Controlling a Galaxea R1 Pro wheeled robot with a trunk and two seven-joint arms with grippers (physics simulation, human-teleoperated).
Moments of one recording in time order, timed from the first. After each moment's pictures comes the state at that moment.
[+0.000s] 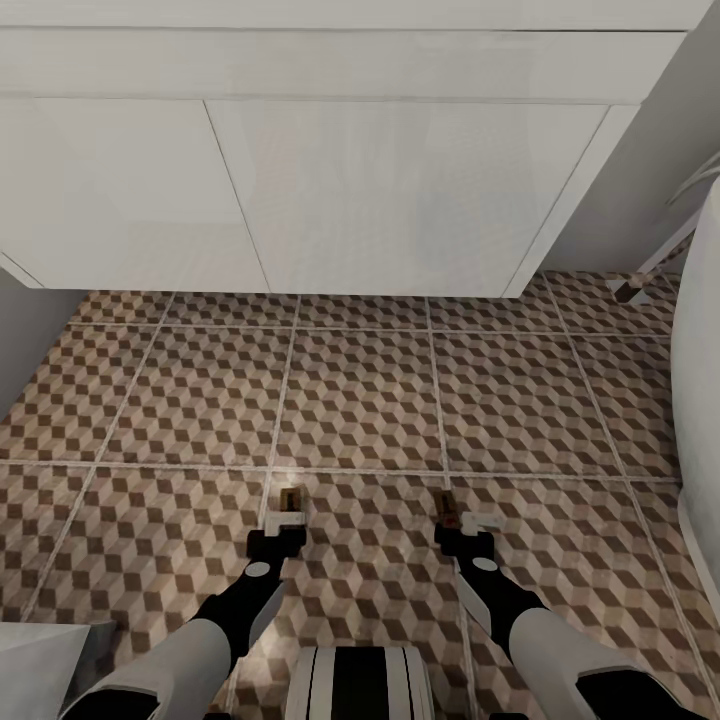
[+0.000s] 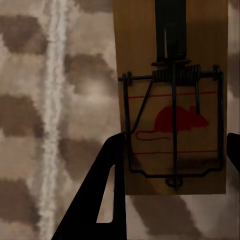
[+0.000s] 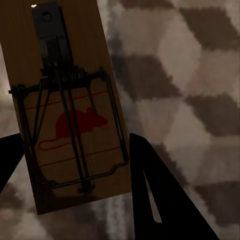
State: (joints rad) left arm -0.72 -0.14 -0.05 -0.29 -0.05 -0.15 0.25; right arm -0.76 0.07 0.09 -0.23 -0.10 -0.15 -0.23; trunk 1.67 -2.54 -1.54
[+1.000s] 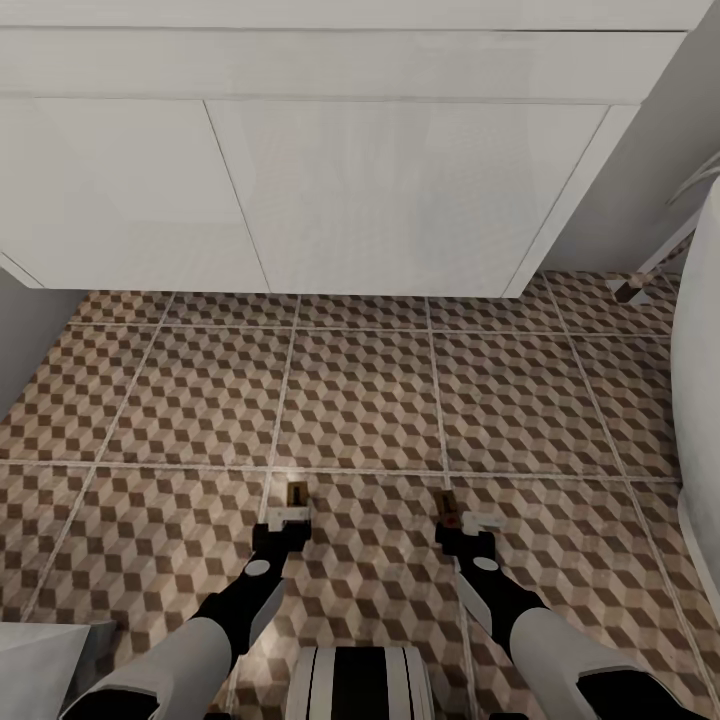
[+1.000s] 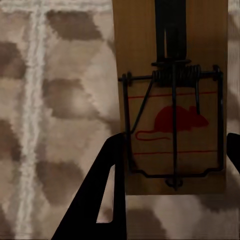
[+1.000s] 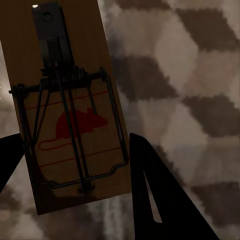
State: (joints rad) left arm -0.72 -0.14 -0.06 -0.30 -0.04 -0.19 0.19; right arm -0.76 0.07 0.08 -0.23 -0.10 -0.15 -0.23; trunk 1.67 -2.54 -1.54
